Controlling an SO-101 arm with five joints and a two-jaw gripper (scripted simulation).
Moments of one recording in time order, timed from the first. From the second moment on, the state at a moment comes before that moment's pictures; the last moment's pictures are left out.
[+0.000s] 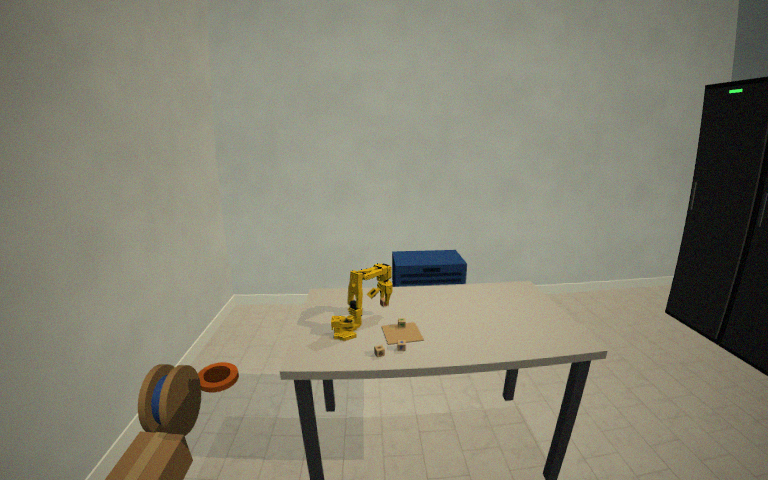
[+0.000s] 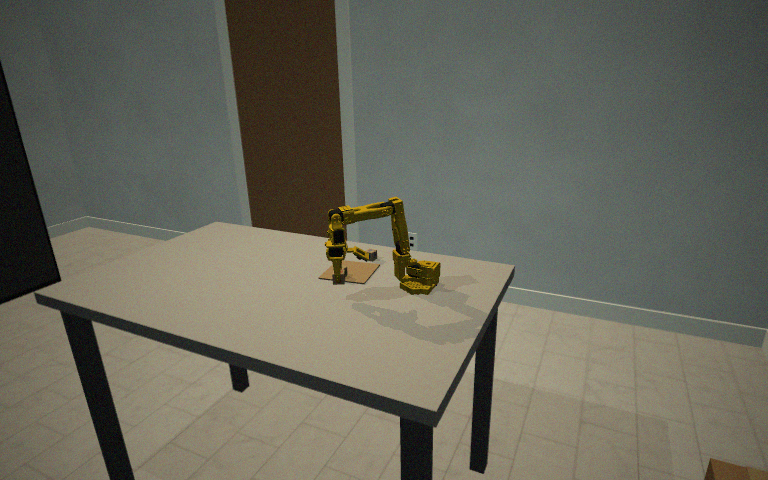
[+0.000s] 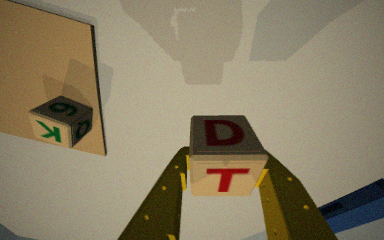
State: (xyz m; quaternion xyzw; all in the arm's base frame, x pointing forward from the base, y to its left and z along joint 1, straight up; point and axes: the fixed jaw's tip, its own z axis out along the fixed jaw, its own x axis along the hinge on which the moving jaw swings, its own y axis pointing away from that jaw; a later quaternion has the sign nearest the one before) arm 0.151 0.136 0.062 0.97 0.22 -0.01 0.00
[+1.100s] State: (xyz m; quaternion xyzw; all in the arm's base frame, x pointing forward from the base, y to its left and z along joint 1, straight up) arm 0.132 0.148 0.060 0.95 -0.30 0.00 0.01
